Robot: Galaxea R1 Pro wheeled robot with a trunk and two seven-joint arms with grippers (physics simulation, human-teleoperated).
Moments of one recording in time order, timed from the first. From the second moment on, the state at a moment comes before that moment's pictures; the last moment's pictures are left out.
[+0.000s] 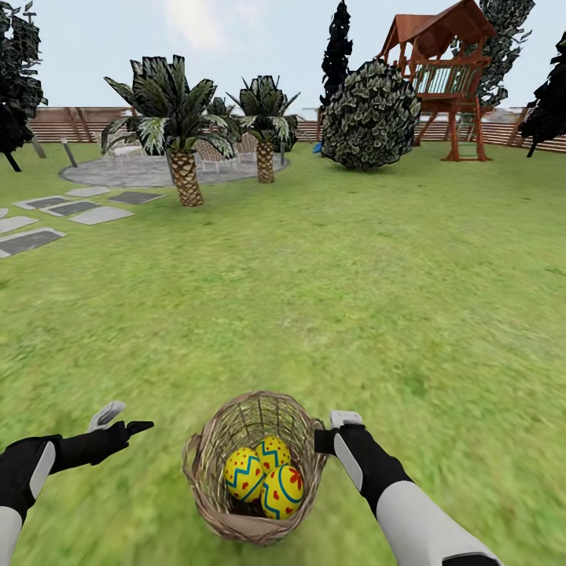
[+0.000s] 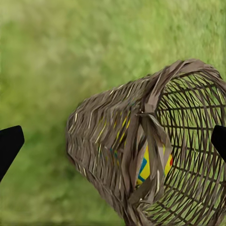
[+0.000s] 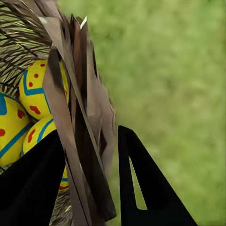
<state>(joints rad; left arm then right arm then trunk) -0.62 0.33 0.48 -0.63 0.01 0.79 -0.79 -0.69 0.17 0.04 -0.50 -0.13 0.50 -0.13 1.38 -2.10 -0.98</state>
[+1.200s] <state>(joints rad) -0.62 0.32 0.48 -0.63 0.00 0.79 -0.78 -0.69 0.17 0.04 -0.52 -0.14 0.46 -0.12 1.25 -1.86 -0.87</state>
